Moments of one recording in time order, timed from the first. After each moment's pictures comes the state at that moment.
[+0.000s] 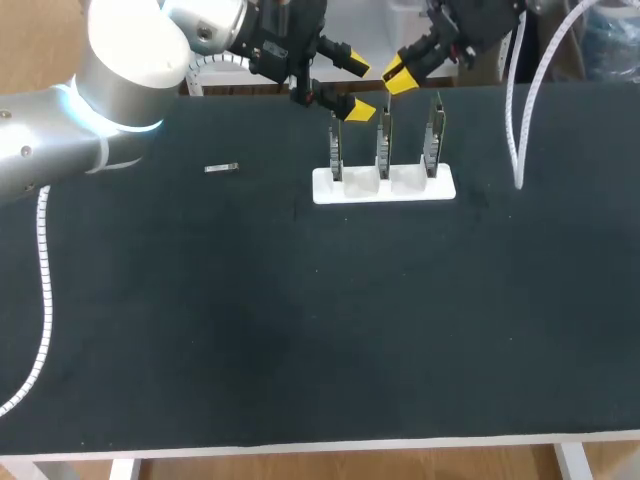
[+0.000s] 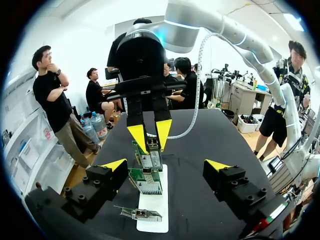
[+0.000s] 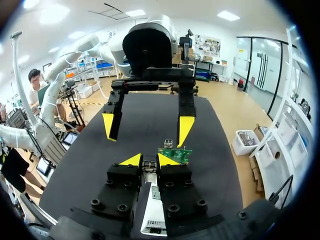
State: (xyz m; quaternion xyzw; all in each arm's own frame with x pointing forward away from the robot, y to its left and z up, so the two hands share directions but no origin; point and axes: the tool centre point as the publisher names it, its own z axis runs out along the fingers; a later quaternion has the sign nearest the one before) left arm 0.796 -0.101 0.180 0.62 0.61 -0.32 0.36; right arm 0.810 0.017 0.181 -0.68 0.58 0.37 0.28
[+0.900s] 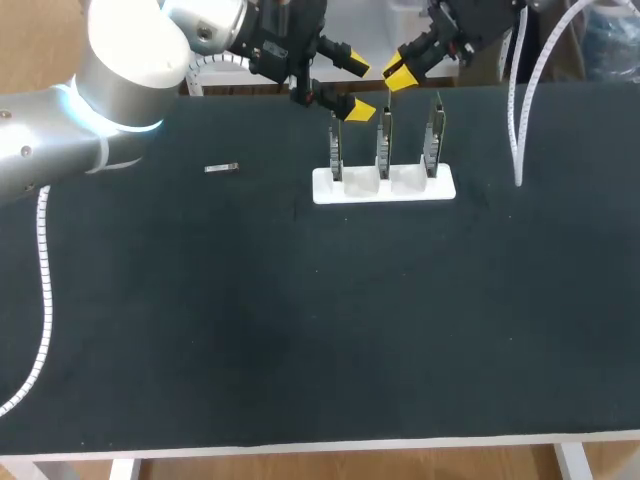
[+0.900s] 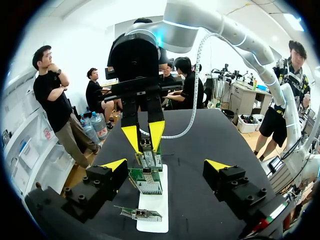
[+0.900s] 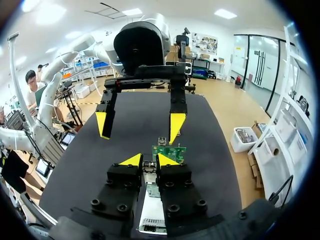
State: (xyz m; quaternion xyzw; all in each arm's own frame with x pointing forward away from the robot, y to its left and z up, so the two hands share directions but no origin) left arm 0.796 -0.101 0.180 0.62 0.61 -0.32 0.36; right arm 0.819 0.015 0.178 -0.67 0.59 0.36 0.27
